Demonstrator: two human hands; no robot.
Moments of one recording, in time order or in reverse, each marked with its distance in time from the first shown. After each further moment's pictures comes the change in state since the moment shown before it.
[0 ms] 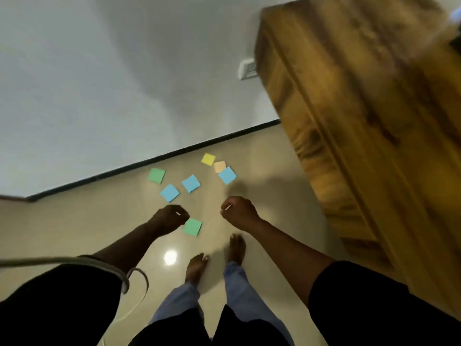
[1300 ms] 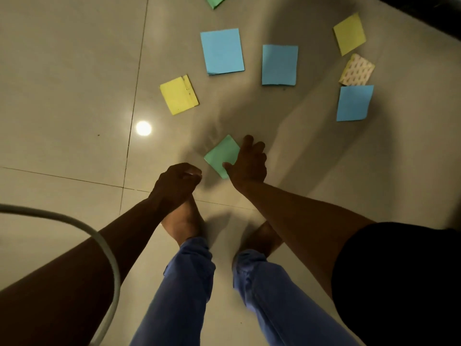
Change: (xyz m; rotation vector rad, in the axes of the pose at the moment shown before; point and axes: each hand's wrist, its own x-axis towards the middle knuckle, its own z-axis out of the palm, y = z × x) left_hand 0.407 -0.393 0.208 -0.665 0.060 -0.280; right_hand 0.421 0.206 0.474 -0.817 -0.033 -0.013
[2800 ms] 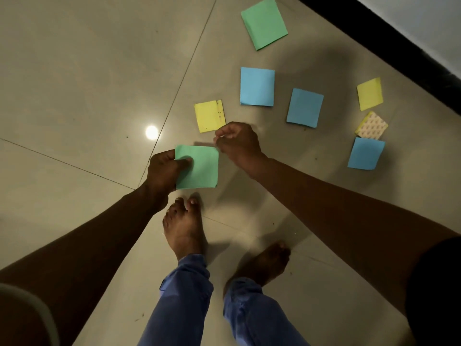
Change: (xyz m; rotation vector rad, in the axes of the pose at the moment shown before) left_hand 0.024 -0.005 -0.046 -0.756 0.265 -0.052; right_hand 0.031 -0.105 -0.073 0.563 -0.202 -0.269
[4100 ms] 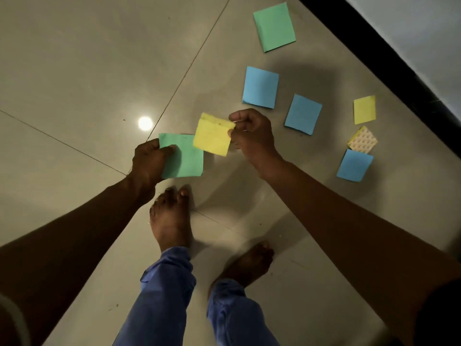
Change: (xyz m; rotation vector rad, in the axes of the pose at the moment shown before) left_hand -0.011 -0.006 -0.008 -0.151 0.121 0.003; right_hand -0.022 -0.015 -0.038 0.172 0.014 -0.092
